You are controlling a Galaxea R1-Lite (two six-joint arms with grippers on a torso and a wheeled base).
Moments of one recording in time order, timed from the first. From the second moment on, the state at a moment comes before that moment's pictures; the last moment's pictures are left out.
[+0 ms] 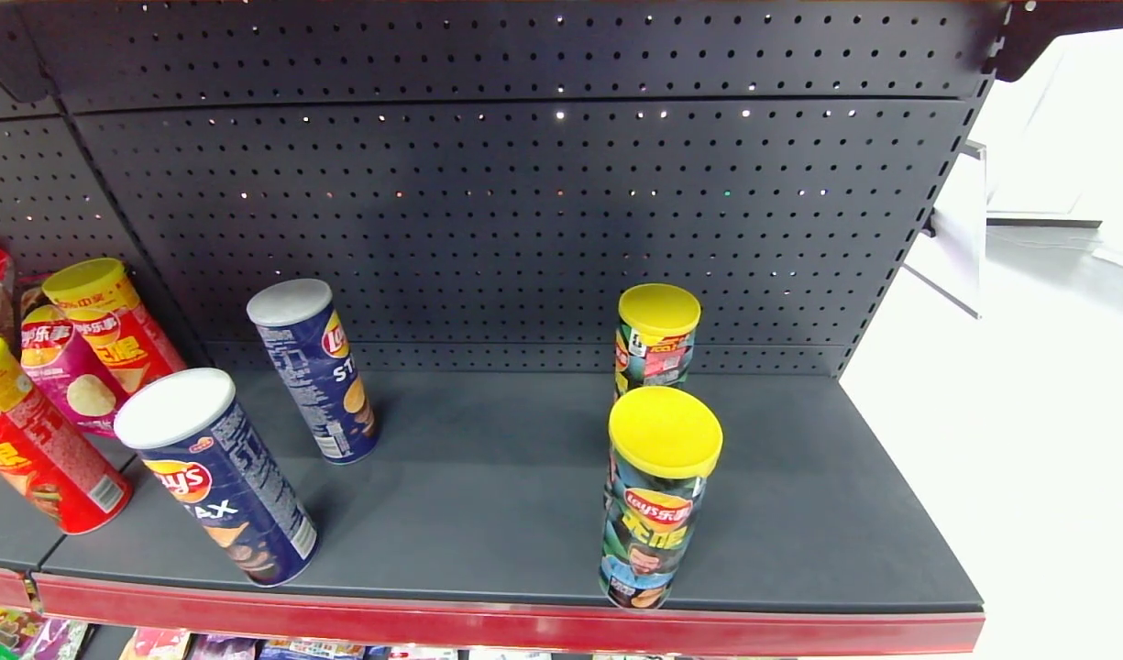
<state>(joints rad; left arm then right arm) 0.00 0.00 0.00 0.00 -0.03 0.00 0.00 0.00 0.00 0.00 0.00 0.00</state>
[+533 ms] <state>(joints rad) 0.00 0.00 0.00 0.00 -0.03 0.01 0.00 0.00 0.00 0.00 0.00 0.00</state>
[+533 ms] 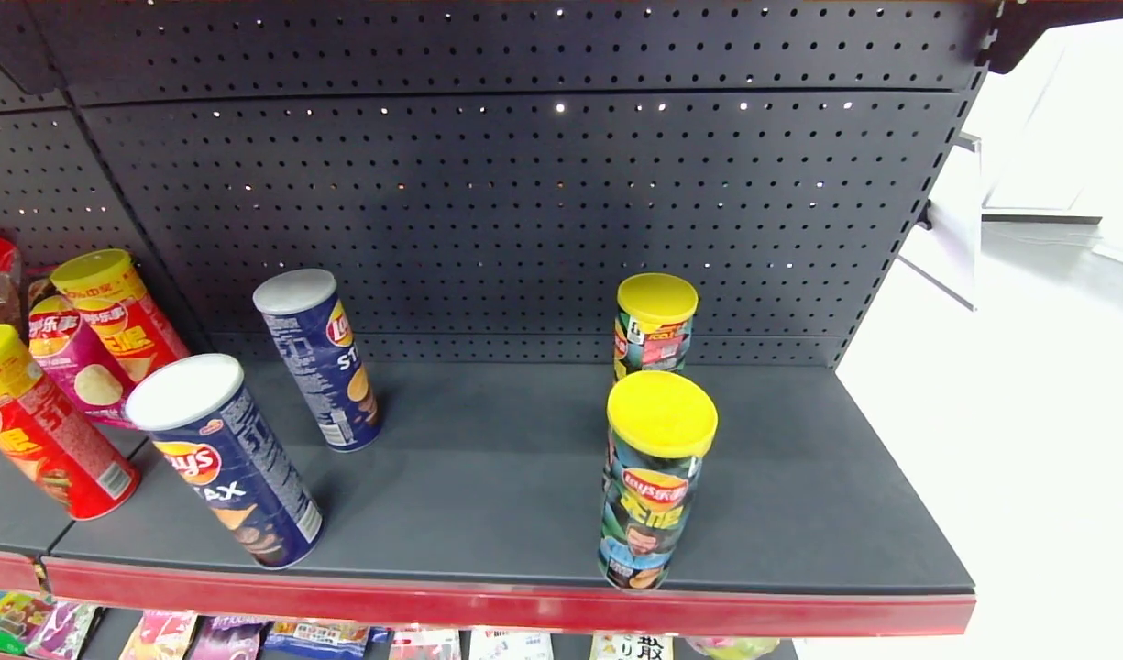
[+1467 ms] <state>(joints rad) 0.00 0.00 0.00 0.00 -0.03 0.01 0.00 0.00 0.00 0.00 0.00 0.00</state>
